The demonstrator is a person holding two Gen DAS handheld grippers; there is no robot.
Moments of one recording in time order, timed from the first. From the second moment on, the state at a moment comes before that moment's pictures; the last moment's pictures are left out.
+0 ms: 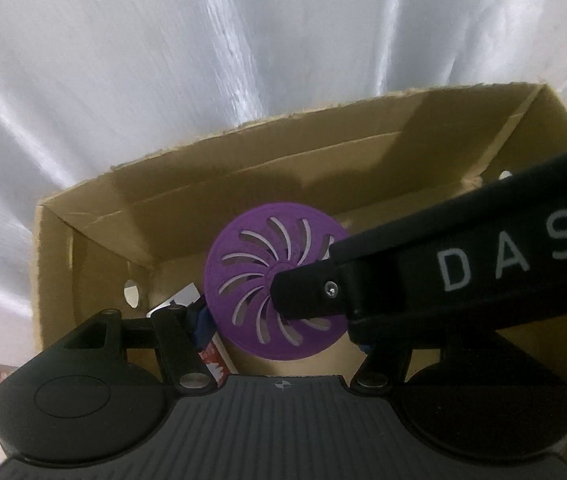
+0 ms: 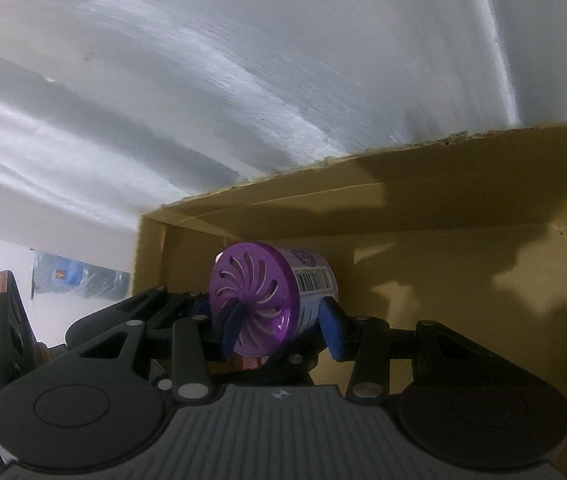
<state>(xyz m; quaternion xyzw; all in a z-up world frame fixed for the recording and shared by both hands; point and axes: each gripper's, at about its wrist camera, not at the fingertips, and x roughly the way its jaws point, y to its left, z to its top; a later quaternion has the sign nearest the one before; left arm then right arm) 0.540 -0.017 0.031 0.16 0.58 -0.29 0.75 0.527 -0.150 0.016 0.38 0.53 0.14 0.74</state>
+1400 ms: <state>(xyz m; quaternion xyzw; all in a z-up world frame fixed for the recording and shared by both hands) 0.307 0.135 0.123 -0.08 0.45 -0.25 0.85 0.285 -0.146 0.089 0.39 0.39 0.25 0.80</state>
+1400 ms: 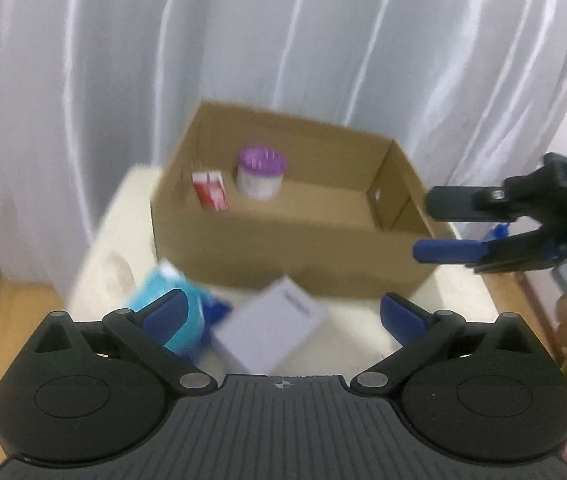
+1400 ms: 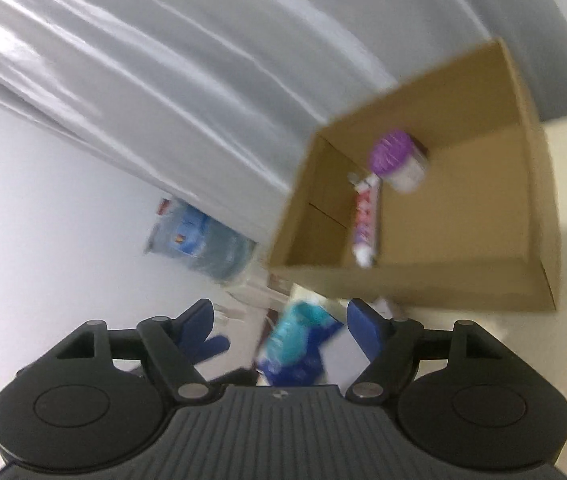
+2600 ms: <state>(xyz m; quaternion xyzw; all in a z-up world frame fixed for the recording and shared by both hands) 0.297 0.073 0.031 0.01 0.50 -0.28 0.82 0.303 -0.070 0.033 0.22 0.49 0.20 0.82</state>
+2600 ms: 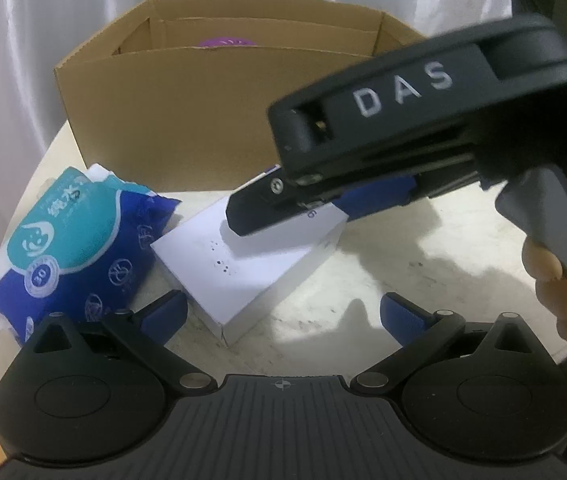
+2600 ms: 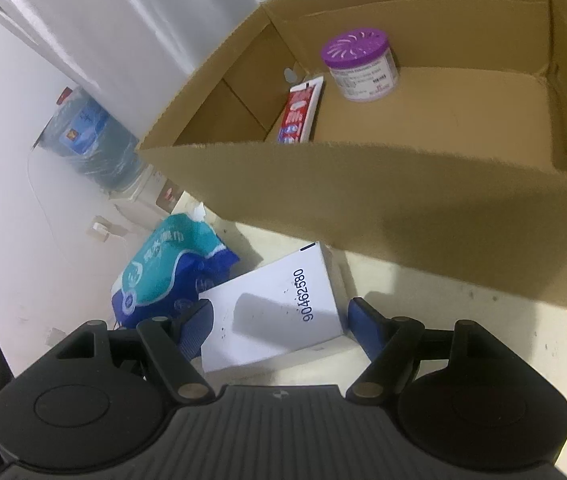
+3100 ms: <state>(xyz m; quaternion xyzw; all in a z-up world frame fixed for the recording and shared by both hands) 0.255 0.068 0.050 0.00 0.52 -0.32 0.80 0.238 -0.098 0.032 0.26 0.51 0.17 0.80</state>
